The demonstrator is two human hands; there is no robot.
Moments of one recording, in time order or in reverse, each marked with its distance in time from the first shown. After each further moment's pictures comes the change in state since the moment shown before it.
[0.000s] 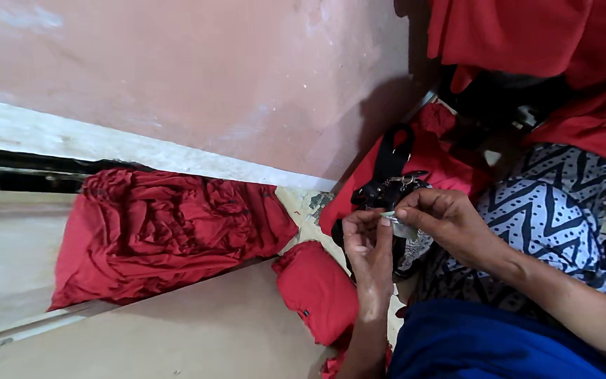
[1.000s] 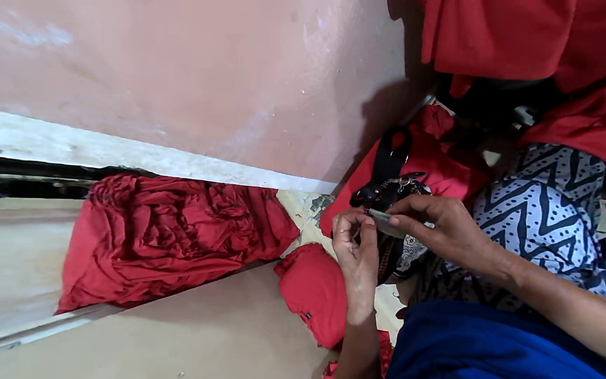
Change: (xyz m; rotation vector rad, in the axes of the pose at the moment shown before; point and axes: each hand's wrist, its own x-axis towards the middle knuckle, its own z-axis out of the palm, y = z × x) left_hand 0.014 0.000 -0.013 0.276 0.000 0.137; right_hand -0.004 -0.004 -0.001 -0.297 -0.010 -0.136
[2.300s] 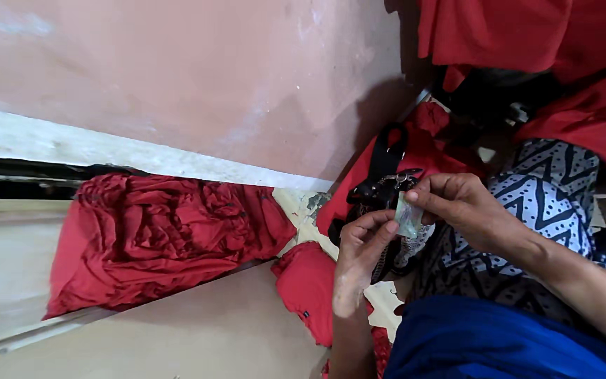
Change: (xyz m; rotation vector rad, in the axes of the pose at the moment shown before) left_hand 0.007 0.007 -0.015 -0.396 -0.478 -0.298; right_hand 0.005 -0.008 -0.024 0.336 0.033 0.355
